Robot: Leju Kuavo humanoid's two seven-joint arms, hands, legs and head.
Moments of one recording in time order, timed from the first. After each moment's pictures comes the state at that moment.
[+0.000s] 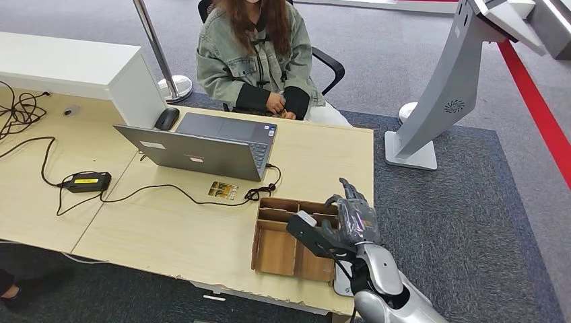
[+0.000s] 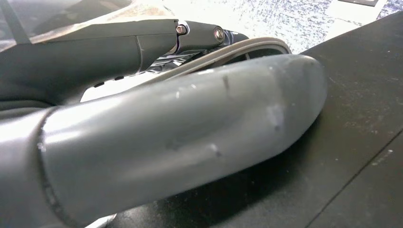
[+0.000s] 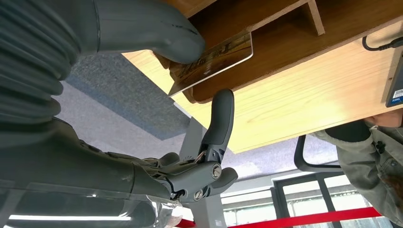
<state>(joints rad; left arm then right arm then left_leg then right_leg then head) -0.22 -0.06 -1.48 -0.11 0.57 0.23 0.07 -0.37 -0.22 0.61 -1.31 0.76 -0.19 0.54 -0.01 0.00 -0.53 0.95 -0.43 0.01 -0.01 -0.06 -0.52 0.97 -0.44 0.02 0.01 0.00</state>
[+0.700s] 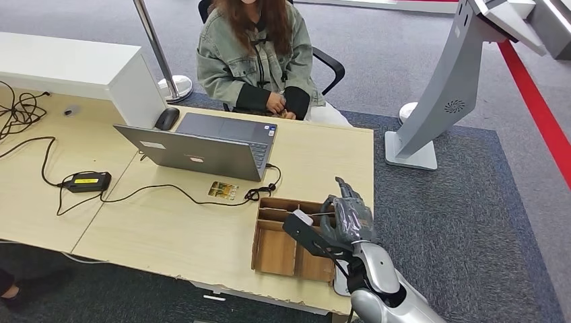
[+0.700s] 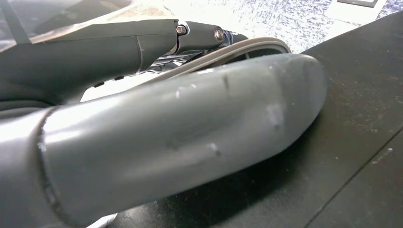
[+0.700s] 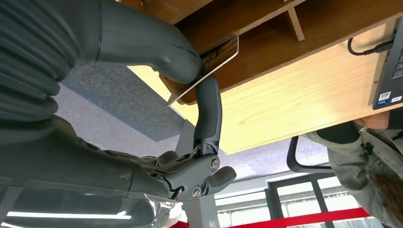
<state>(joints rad) -0.22 -0.06 -1.48 -0.11 0.56 0.22 0.07 -0.38 -0.21 0.62 -1.30 0.74 -0.19 0.54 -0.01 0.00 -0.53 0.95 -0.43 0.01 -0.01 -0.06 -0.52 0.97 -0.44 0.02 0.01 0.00</state>
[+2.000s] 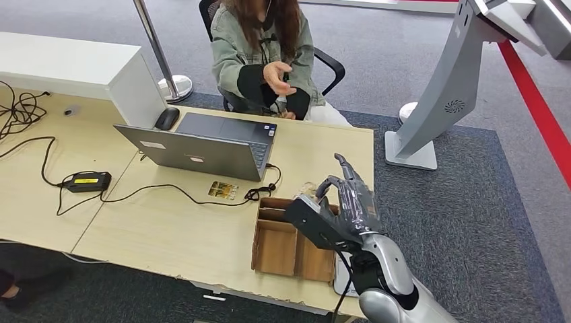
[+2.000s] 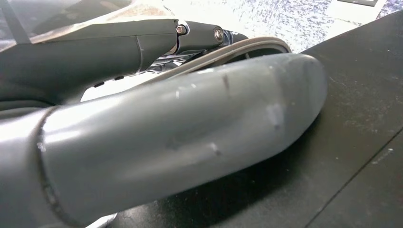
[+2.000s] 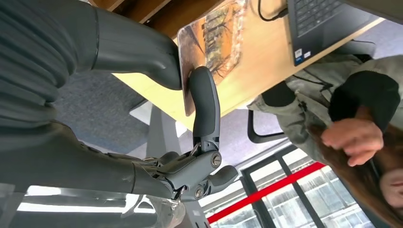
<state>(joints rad) -0.22 -0.06 -1.48 -0.11 0.56 0.23 0.07 -0.39 -0.23 0.60 -1.56 0.66 -0.22 0.55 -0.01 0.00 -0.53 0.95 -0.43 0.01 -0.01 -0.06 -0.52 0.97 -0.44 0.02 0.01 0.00</state>
